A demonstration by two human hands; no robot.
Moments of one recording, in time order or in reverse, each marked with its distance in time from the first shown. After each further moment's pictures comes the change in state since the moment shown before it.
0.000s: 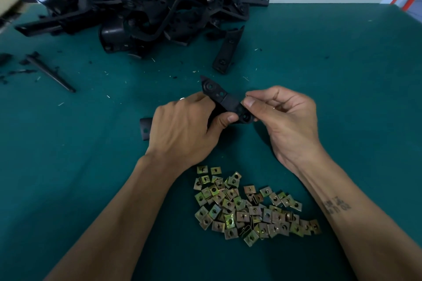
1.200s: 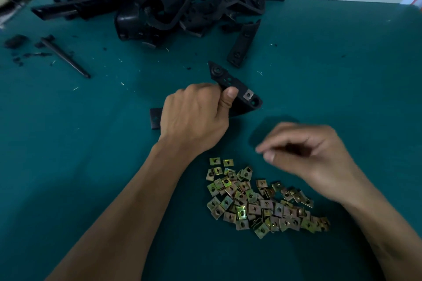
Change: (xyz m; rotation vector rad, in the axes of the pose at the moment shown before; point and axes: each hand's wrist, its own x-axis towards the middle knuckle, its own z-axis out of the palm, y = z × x) left_hand 0.002 -0.006 0.003 -0.028 0.094 -0.133; right_hand -0.045 -0.018 -0.035 -0.539 -0.457 -0.038
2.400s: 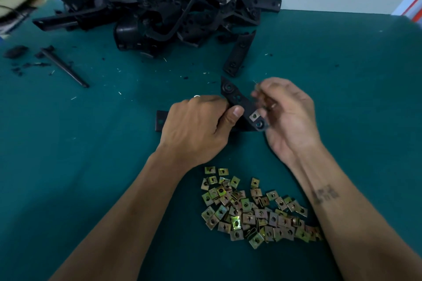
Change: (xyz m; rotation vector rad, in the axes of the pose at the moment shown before) left_hand 0.001 0.001 0.002 -0.096 -0.051 0.173; right_hand 0.078 -0.007 0.019 0.840 0.539 0.188
